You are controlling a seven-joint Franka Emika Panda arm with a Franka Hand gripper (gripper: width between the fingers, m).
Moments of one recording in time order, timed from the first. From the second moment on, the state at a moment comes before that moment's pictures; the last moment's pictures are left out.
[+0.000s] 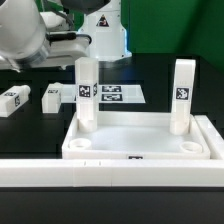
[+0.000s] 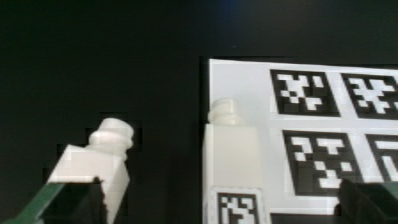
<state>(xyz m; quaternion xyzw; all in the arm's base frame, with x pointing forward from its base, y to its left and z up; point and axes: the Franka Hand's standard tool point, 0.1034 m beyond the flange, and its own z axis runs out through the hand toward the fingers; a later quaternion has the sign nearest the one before) 0.392 -0.144 0.074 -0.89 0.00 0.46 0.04</state>
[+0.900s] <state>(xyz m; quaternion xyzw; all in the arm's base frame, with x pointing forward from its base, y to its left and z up) 0.382 -0.145 0.053 -0.87 0.00 0.50 0.04</state>
